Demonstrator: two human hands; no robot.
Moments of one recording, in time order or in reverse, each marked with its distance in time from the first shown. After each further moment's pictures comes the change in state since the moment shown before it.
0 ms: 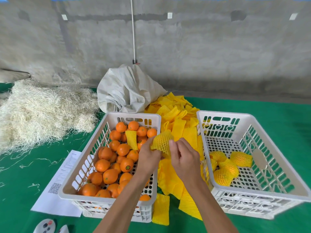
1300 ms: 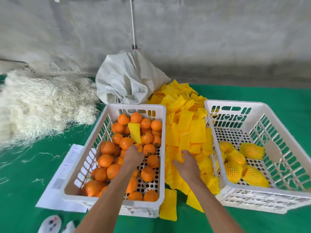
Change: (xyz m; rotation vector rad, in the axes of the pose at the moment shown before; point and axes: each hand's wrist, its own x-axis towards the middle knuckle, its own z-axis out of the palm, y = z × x) left_hand 0.075 -0.104 -0.077 0.705 0.022 -0.433; right_hand -0.066 0.071 0.064 -0.042 -0.662 0.968
